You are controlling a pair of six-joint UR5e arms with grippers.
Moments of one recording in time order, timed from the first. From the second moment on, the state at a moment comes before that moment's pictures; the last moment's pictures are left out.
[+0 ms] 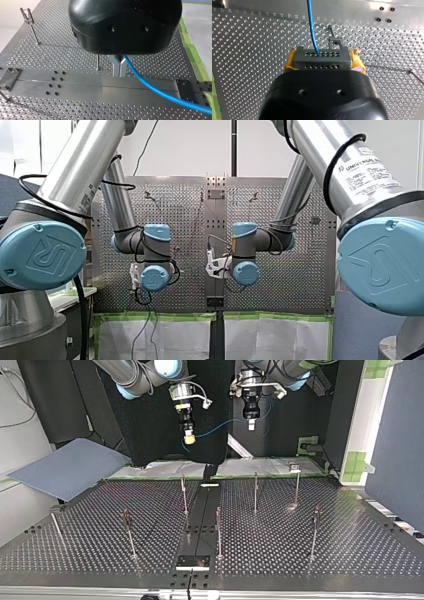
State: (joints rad) left arm -0.55 -1.99 -2.39 -1.89 -2.15 -1.63; right arm 2.37 -1.00 2.02 -1.04 1.83 1.47
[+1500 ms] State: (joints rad) left arm -0.55 -1.99 -2.39 -1.89 -2.15 -1.62; right arm 2.43 -0.93 2.01 -0.96 1.83 1.47
